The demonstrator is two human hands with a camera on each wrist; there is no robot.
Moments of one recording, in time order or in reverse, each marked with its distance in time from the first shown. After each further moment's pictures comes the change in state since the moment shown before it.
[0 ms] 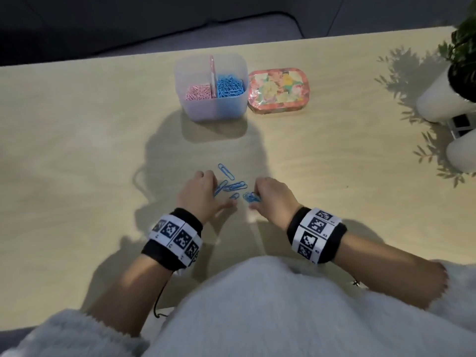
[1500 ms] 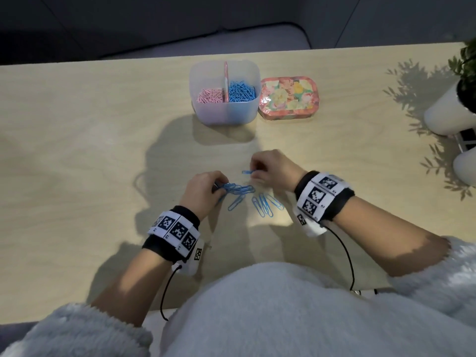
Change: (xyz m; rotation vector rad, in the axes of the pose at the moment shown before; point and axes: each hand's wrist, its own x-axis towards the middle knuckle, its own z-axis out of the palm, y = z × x) left_hand 0.010 -0.014 -0.009 -0.191 0.074 0.132; right_hand 0.053 0.001 -0.043 0.208 0.038 -0.262
